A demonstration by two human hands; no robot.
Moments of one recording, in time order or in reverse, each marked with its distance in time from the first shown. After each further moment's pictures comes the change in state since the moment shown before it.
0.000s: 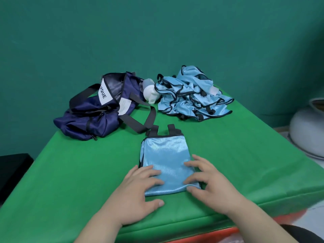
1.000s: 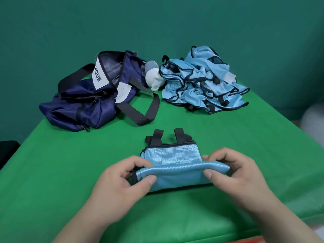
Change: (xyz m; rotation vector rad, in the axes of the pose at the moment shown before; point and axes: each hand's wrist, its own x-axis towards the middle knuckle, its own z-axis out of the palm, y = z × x) left_hand 0.008 0.006 -0.028 -0.756 0.378 -0.187; right_hand 0.028 -0.033 -0.026 0.574 0.232 0.126
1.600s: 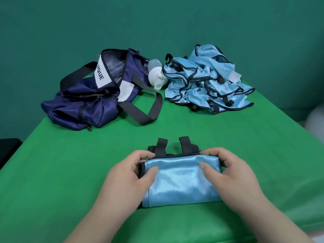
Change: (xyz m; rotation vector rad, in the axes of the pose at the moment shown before) left_hand 0.010 -0.005 0.013 0.276 0.113 -0.178; right_hand 0.006 0.000 0.018 -0.356 0.136 0.235
